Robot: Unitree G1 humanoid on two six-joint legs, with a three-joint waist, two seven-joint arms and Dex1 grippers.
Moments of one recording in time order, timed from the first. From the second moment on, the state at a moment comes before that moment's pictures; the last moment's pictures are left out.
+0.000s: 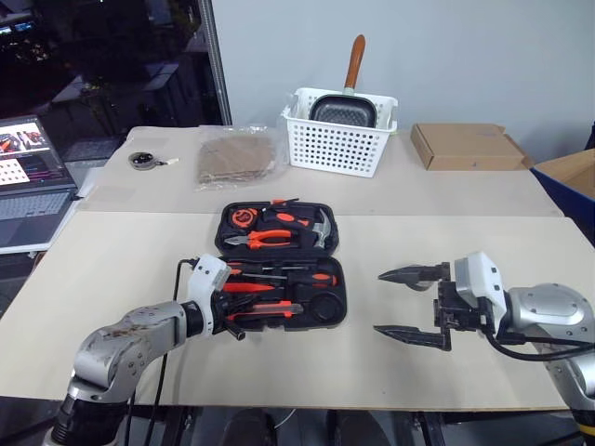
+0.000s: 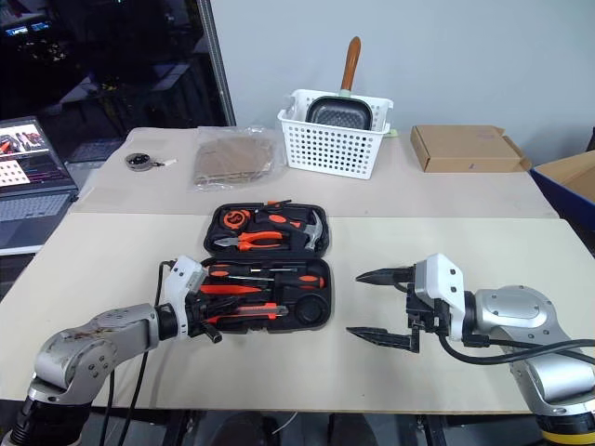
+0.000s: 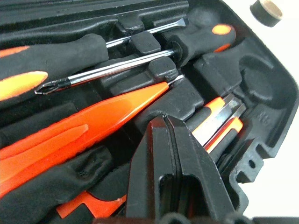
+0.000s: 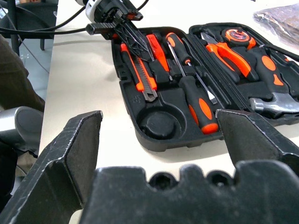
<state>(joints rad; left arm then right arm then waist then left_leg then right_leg) -0.10 0.59 0.00 -0.42 -0.64 0.96 -0.50 -0.03 -0.86 -0.11 -0.44 0.55 0.29 1.14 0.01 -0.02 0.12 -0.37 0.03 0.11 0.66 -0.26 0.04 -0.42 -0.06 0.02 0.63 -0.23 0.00</state>
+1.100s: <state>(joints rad) -0.14 0.92 0.21 -0.72 -0.93 0.74 -0.87 -0.32 -0.94 0.17 -0.19 0.21 0.79 0.78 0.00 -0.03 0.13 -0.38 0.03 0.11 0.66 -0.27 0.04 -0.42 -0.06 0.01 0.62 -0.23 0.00</state>
